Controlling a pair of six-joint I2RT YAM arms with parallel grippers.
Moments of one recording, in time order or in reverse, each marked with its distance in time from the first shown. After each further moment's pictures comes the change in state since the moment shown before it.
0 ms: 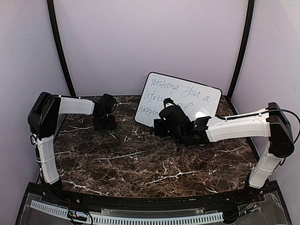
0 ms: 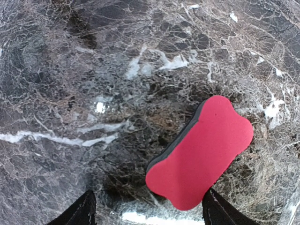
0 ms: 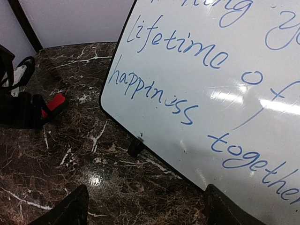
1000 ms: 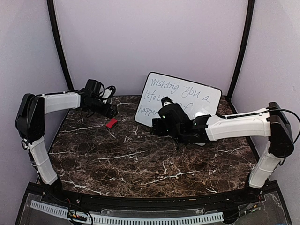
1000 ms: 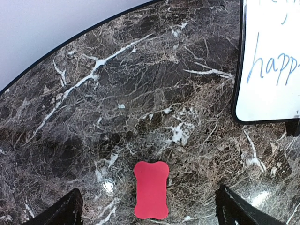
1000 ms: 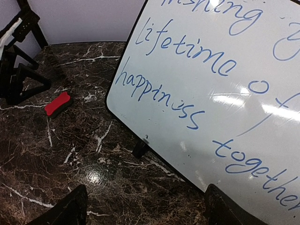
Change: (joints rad) left arm 0.111 -0.164 -0.007 0.206 0.384 0.790; right arm 0.000 0.003 0.028 -0.015 -0.022 -0.037
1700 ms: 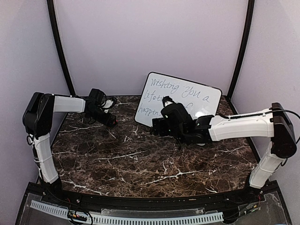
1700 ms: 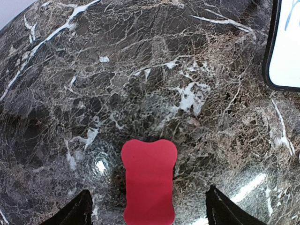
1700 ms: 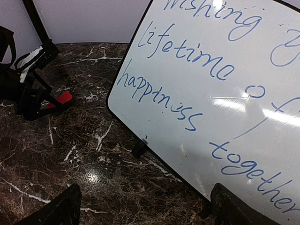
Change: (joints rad) left arm 0.023 0.116 -0.036 0.001 0.027 0.012; right arm -0.002 -0.034 -0.028 0.013 -0.005 -0.039
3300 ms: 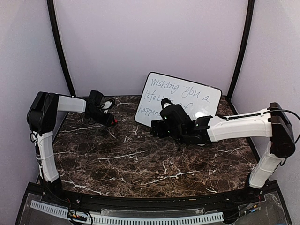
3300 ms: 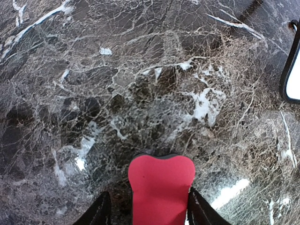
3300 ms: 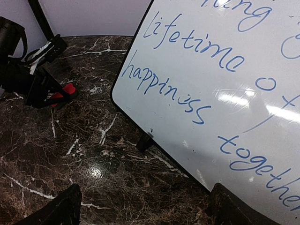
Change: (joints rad) left arm 0.049 0.093 0.041 0.019 0.102 -0.053; right arm 0.000 0.015 -0.001 0.000 -0.040 0.013
